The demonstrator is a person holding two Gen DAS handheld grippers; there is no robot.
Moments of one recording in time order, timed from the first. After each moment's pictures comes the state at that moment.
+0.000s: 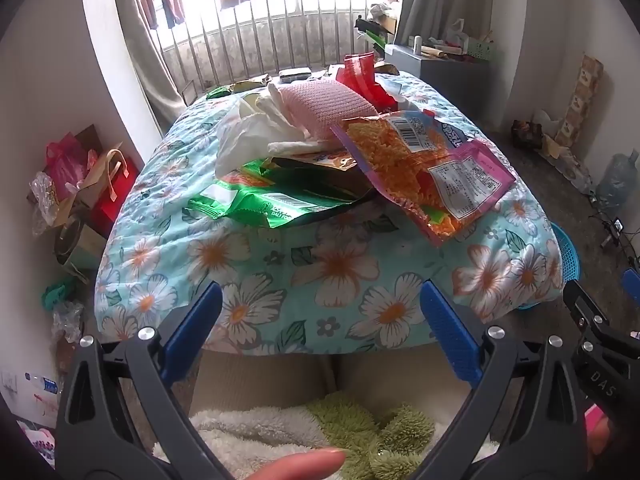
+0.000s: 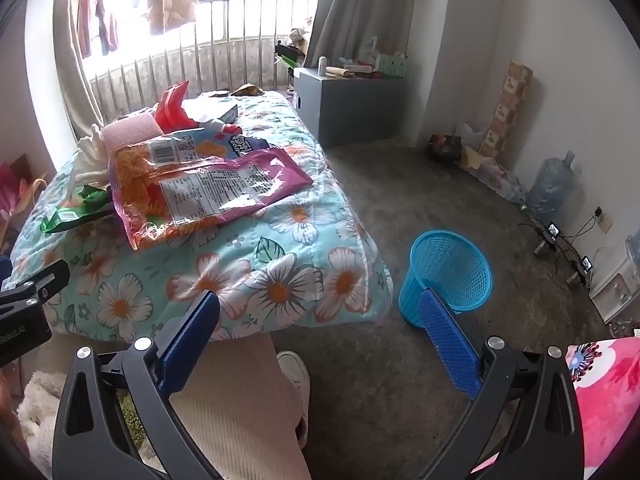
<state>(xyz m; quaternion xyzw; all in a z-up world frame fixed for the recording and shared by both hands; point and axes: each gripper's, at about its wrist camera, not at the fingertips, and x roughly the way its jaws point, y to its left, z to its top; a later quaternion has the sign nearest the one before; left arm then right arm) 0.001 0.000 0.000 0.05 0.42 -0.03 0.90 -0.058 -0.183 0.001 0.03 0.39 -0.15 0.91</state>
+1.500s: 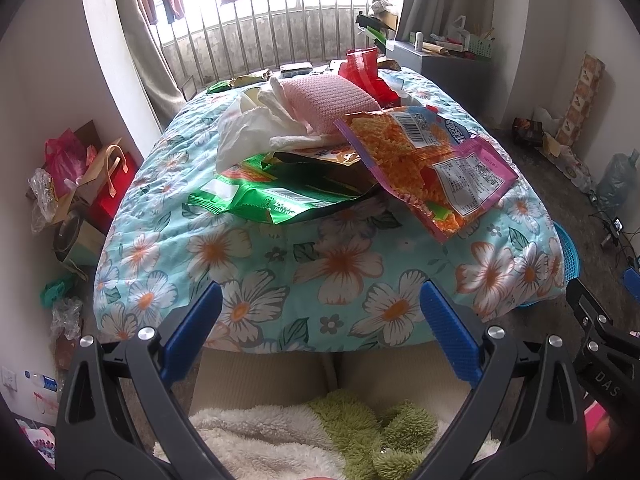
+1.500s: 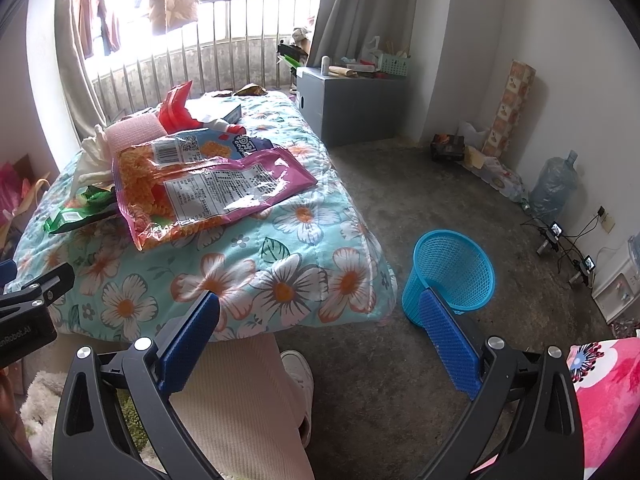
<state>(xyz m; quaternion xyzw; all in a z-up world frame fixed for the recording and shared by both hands) 0.002 0.005 -0.005 0.05 0.43 -0.03 0.90 -0.058 -0.181 0.004 0.04 0.39 -0.15 0.91</state>
